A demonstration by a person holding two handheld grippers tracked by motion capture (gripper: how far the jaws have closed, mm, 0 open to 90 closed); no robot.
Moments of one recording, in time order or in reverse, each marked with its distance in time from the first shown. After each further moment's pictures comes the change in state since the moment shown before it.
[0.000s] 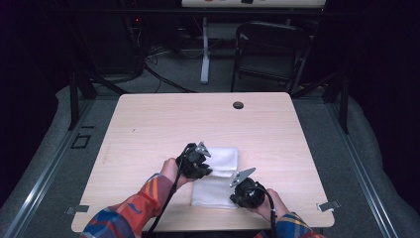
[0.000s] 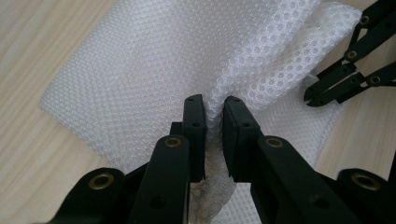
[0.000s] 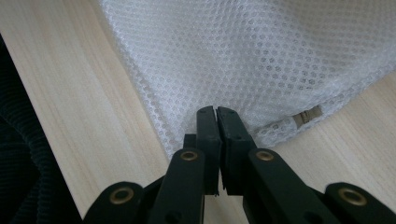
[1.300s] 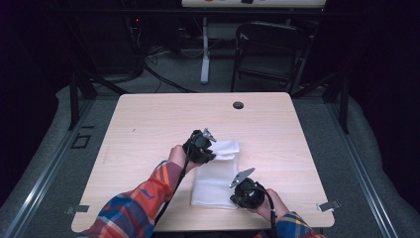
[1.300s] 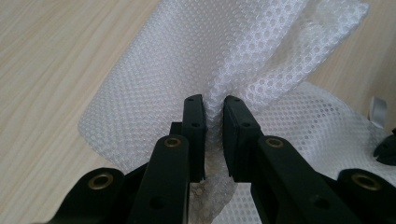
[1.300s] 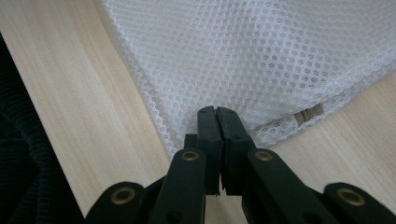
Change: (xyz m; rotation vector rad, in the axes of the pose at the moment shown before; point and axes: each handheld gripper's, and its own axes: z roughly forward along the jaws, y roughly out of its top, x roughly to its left) left arm 0.032 0.030 0.021 -0.008 0.077 -0.036; right arm 0.001 0.001 -0.001 0.022 -0.006 -0.014
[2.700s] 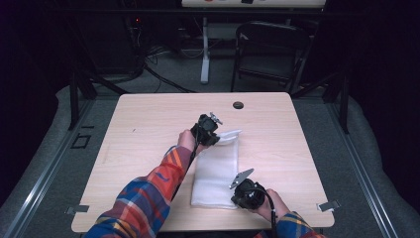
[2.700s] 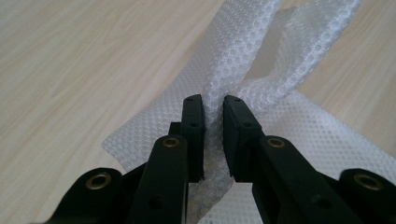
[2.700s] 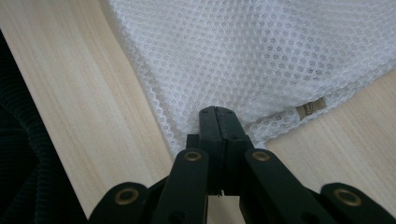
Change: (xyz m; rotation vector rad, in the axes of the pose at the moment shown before) left arm 0.036 0.043 0.025 -0.029 0.119 -0.070; right arm 0.002 -0.001 0.001 0.017 -0.003 -0.010
